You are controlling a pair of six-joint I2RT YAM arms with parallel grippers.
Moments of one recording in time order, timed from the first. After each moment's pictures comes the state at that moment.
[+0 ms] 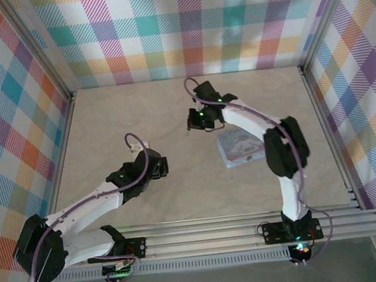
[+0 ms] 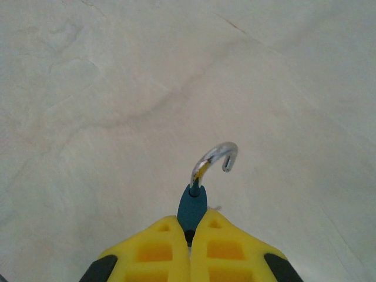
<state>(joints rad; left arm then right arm) -0.68 1.14 0.65 -0.41 -0.47 -0.60 0.58 2.07 1.70 -0.62 -0.29 0.61</state>
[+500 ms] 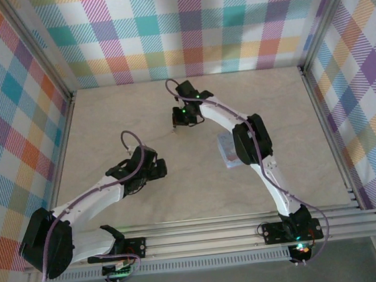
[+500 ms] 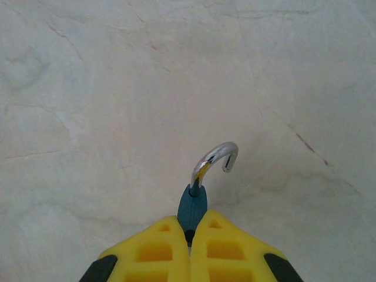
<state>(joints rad) -0.59 1.20 0.66 -0.46 -0.29 -0.64 0.58 2.53 2.25 -0.74 -0.31 0.54</state>
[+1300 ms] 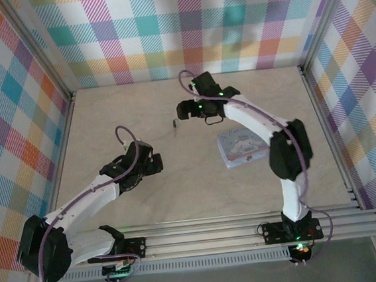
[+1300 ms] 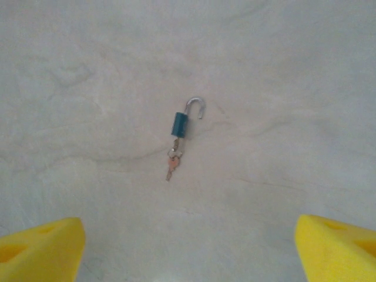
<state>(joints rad) -0.55 1.15 0.74 -0.54 -0.35 -0.58 0.58 1.91 1.69 -0.62 -0.07 0.38</state>
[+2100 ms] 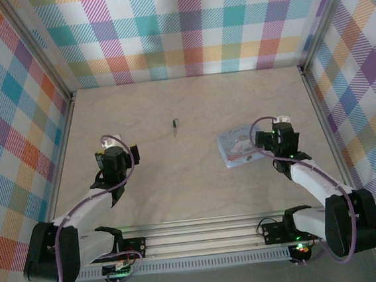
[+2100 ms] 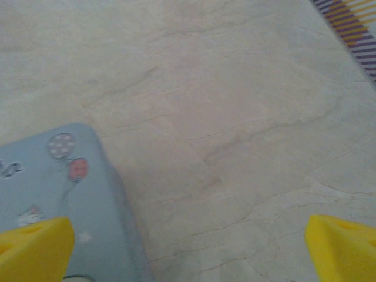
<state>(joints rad) -0.24 1.14 0.39 0.26 -0.42 -0.12 0.13 1.13 0.47 0.05 0.28 0.16</state>
